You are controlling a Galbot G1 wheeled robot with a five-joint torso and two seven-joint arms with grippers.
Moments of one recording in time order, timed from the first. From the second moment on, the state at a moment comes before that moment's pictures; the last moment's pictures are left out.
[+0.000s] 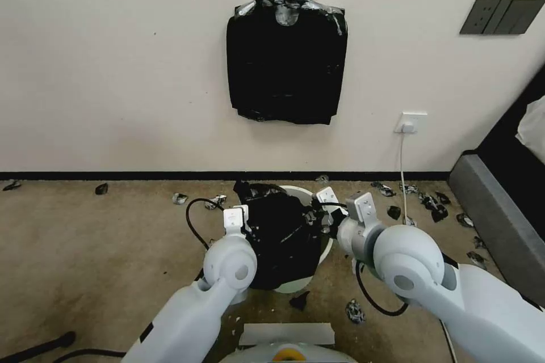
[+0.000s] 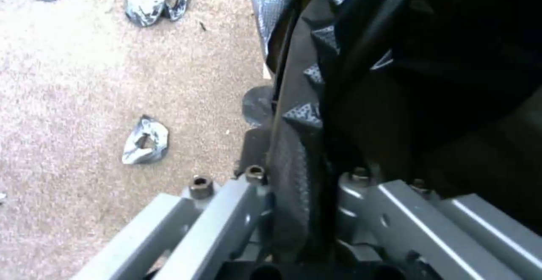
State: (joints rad) left arm 1.12 -1.26 0.03 -1.93 -0.99 0.70 -0.98; right arm -0.94 0.77 -0.17 2.23 1.04 -0.70 0.49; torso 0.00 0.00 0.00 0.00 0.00
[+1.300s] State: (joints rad) left arm 1.21 -0.90 -0.10 -2.27 -0.87 0.46 -0.54; right arm -0.69 0.68 -0.17 2.16 0.73 -0.45 0.37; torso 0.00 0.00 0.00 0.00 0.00
